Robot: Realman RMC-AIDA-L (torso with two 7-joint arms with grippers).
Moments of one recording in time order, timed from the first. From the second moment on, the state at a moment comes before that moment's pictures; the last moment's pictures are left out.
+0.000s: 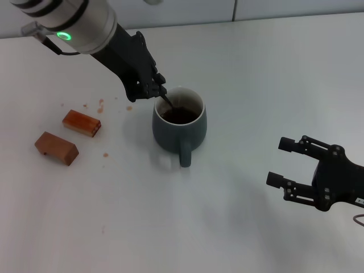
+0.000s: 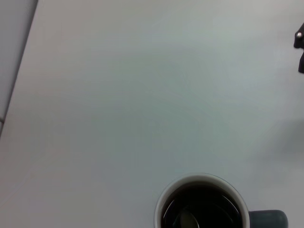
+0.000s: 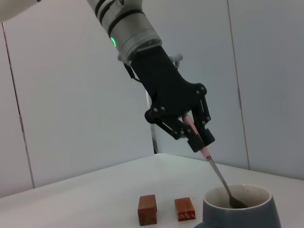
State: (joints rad) left arm -0.90 -2.08 1.31 1.31 2.55 1.65 -2.03; right arm 0.35 2.08 -0.31 -0.41 -2.13 -1.78 0.84
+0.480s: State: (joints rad) left arm -0.90 -2.08 1.40 1.27 2.53 1.58 -2.04; right arm 0.35 2.08 -0.33 -0.41 -2.13 -1.78 0.84
